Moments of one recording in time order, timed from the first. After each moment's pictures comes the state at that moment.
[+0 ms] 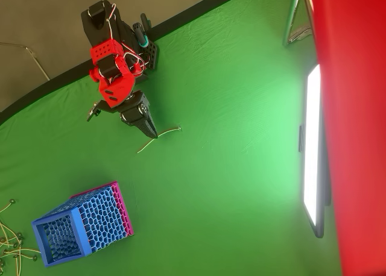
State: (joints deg) arm 1.8 190.1 176.2 49.7 0.6
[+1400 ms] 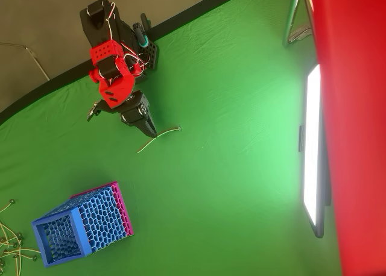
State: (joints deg) arm 2.1 185.0 176.0 49.7 1.7
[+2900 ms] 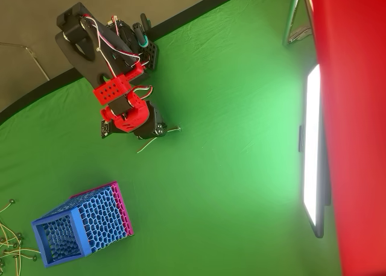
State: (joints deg) arm -4.2 113.0 133.9 56.6 16.2
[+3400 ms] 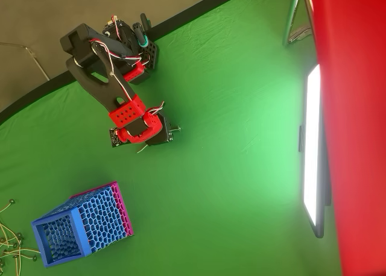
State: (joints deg) arm -5.4 92.3 120.2 63.4 17.3
